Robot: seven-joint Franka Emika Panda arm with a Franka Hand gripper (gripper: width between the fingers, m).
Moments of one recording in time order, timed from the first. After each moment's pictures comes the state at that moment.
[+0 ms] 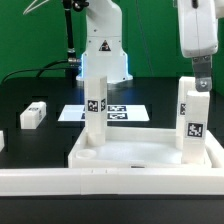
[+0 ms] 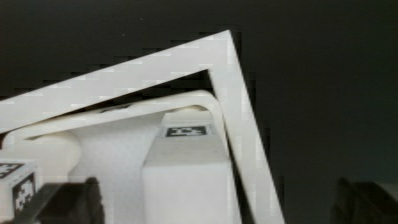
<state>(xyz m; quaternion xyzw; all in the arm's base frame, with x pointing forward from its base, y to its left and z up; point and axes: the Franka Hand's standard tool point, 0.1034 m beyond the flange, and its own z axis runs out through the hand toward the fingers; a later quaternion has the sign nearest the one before) 0.651 0.096 0.144 -0.58 0.81 0.02 0.10</state>
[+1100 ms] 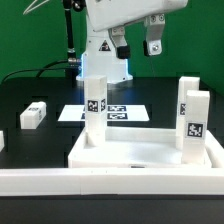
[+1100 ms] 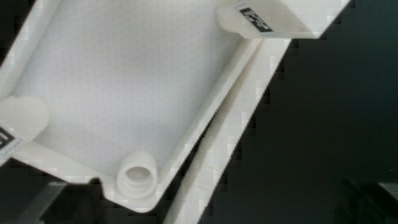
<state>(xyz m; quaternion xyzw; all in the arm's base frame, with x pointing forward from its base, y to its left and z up) 0.614 0.008 0.176 -0.86 0.49 -0.04 0.10</state>
